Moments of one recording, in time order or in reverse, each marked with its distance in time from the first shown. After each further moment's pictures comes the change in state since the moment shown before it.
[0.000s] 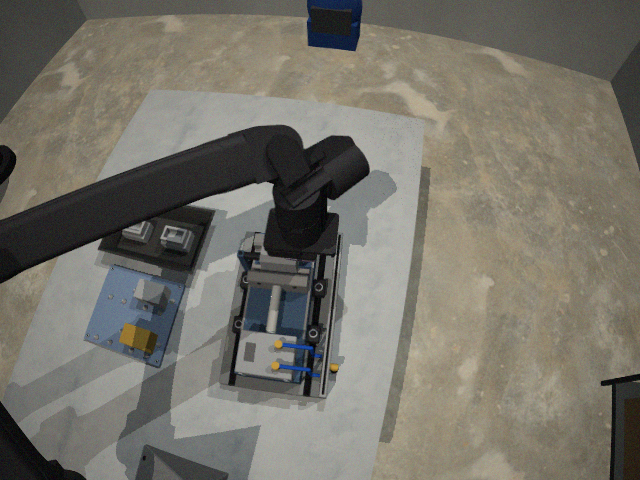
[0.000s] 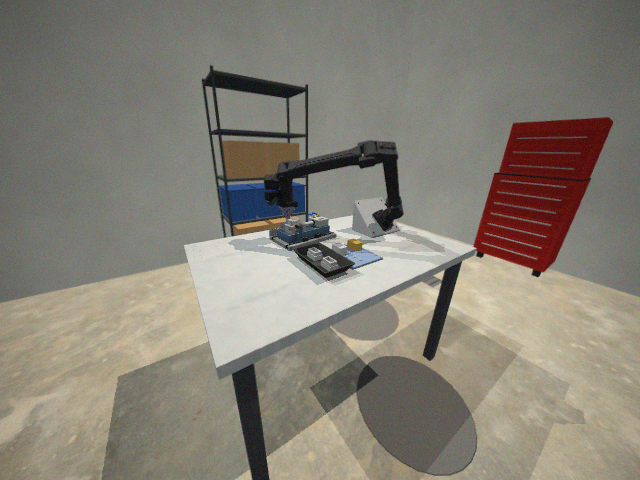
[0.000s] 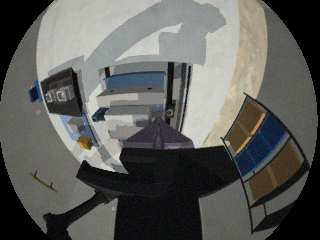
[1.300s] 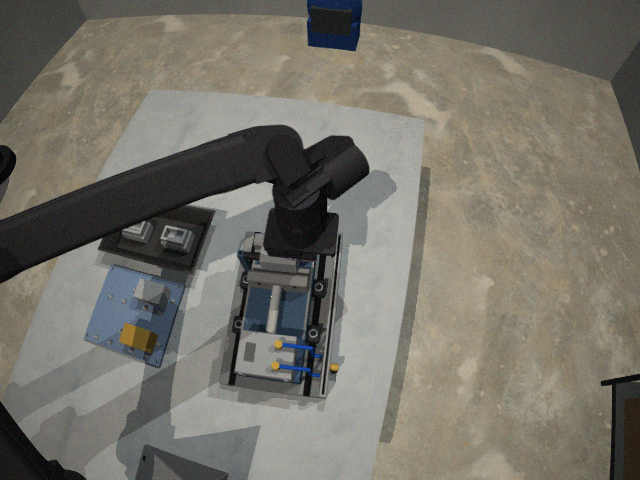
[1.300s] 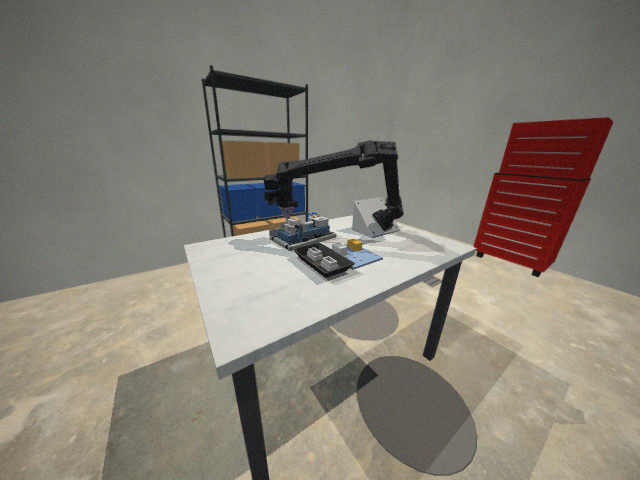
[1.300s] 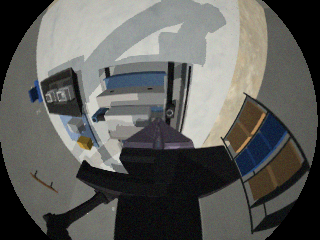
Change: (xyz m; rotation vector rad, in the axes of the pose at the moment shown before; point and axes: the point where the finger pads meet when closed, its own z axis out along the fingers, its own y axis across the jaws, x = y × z) arm 0.000 0.000 0.000 0.000 0.000 0.001
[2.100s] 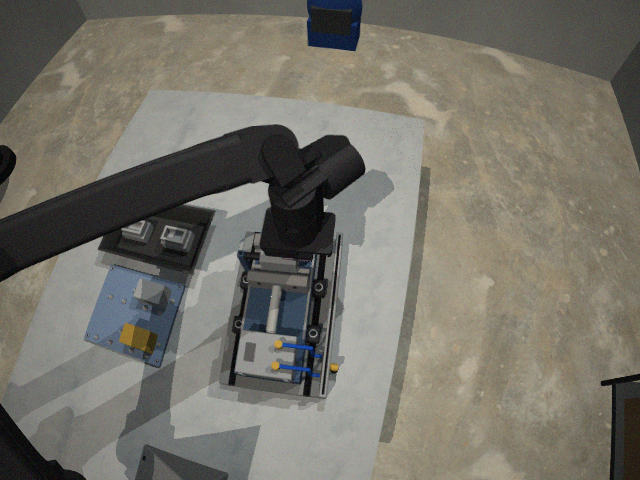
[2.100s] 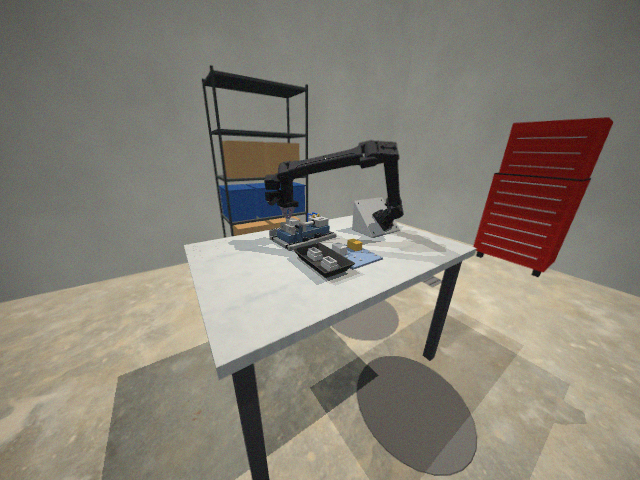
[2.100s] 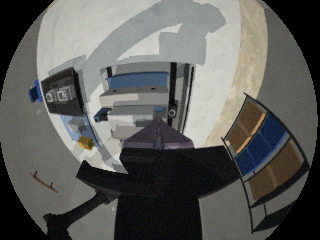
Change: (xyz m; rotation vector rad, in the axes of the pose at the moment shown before) arm 0.000 0.005 0.000 0.000 -0.001 -0.001
